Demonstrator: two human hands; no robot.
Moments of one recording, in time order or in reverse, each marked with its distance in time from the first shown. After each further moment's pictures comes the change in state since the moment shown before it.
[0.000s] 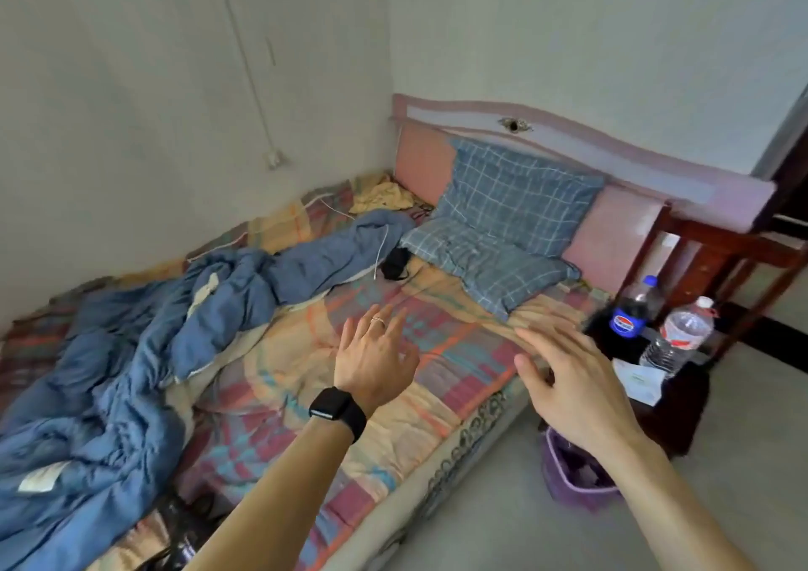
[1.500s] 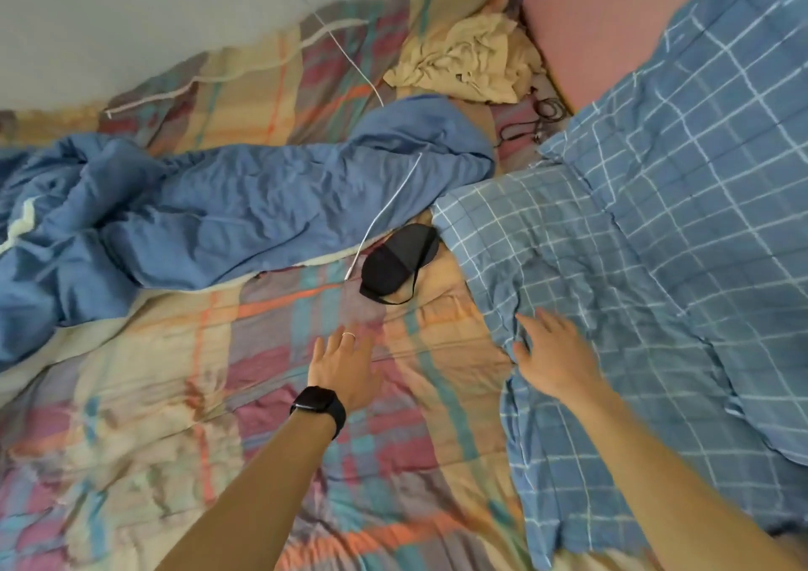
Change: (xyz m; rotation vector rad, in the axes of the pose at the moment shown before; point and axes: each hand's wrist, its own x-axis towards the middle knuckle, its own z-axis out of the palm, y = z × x) left_hand 0.634 -0.160 0.435 0.077 -0.619 -0.659; right_hand 0.651 0.407 0.625 -0.124 -0.967 -0.109
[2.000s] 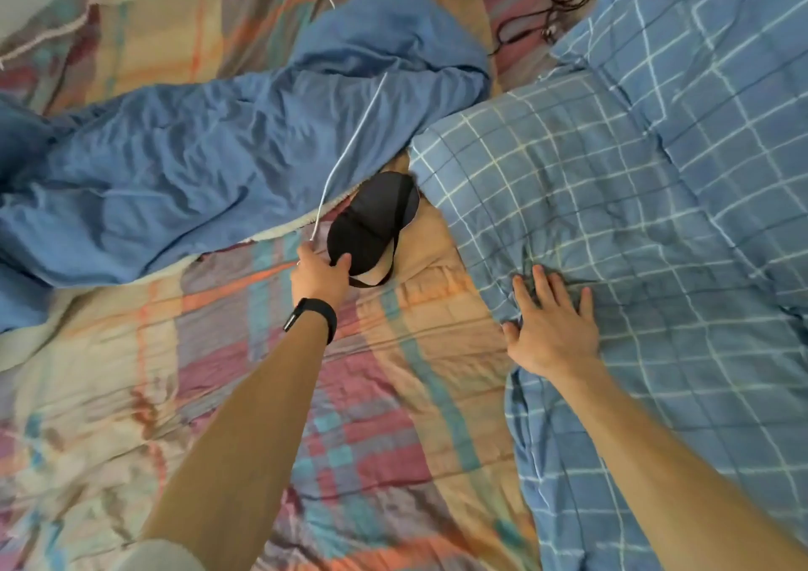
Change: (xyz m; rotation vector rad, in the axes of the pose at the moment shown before) left_hand 0.174 0.007 0.022 -0.849 0.249 -0.550; right_hand 0.084 0.025 0.085 -0.164 -0.111 0.081
